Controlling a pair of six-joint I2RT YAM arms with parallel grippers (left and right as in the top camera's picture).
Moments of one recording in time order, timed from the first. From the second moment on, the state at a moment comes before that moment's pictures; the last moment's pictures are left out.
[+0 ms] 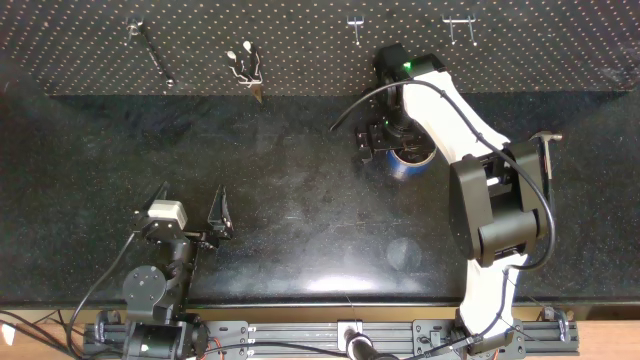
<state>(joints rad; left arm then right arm) -0.06 0.02 0.01 -0.07 0.04 -0.12 0.28 2.11 1.59 -1.15 -0.15 0.14</state>
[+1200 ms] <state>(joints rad) -0.06 0.02 0.01 -0.07 0.04 -0.12 0.28 2.00 1.53 -0.96 -0.14 0.22</state>
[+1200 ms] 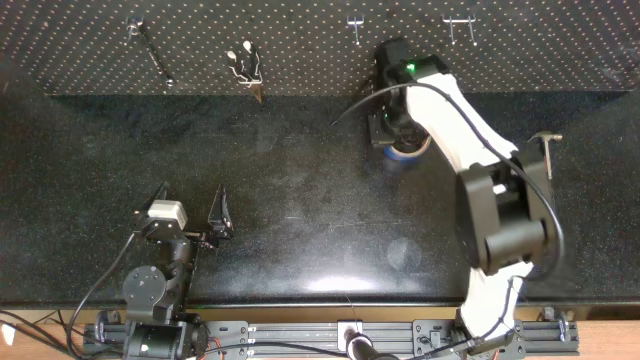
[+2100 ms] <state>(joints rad) -0.06 0.02 0.01 -0.07 0.04 -0.12 0.56 1.24 0.74 0.11 0.21 0.23</state>
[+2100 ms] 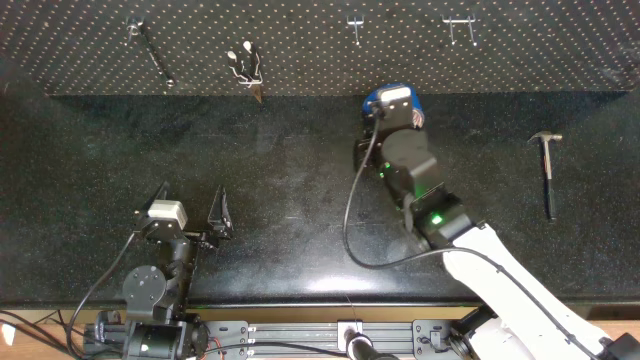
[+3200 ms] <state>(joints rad) -0.06 0.02 0.01 -0.07 0.04 -0.12 0.64 1.42 1.13 0.09 0.43 0.24</state>
